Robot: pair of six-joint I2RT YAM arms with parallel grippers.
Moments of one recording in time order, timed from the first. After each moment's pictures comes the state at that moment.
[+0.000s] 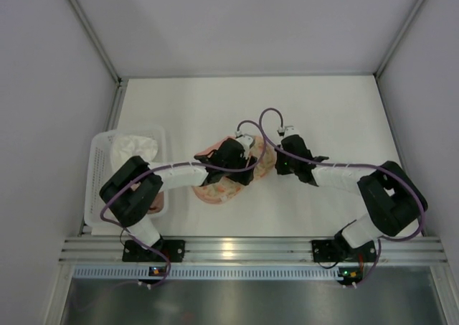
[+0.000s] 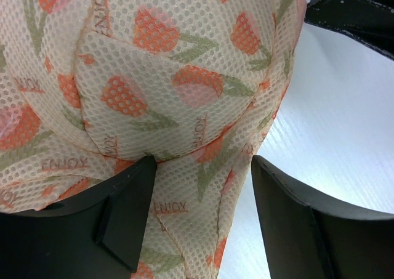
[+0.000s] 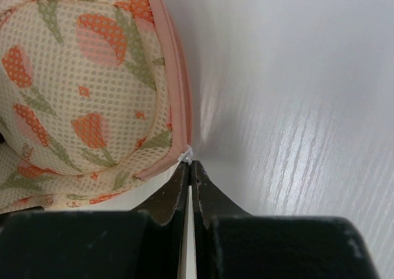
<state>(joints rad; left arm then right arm) -0.81 1.67 0.84 0.03 0.03 -0.30 0.59 1.51 0.66 0.06 0.13 0.36</state>
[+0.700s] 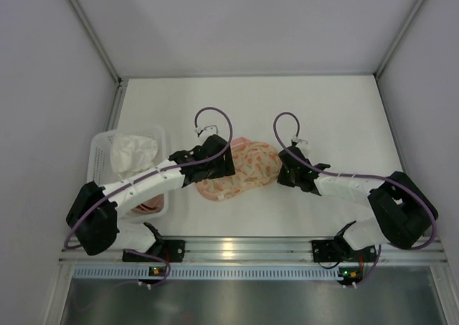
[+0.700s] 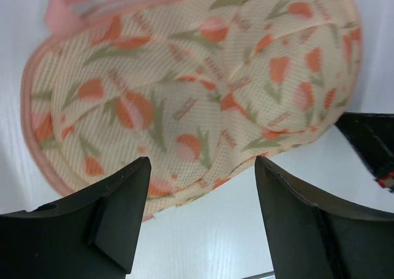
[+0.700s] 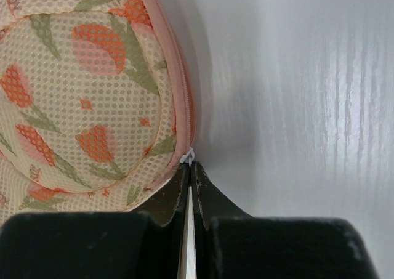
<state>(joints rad) -0.81 1.37 0.95 -0.46 -0.26 -0.80 0.66 1.40 0.60 -0.12 0.25 0.81</state>
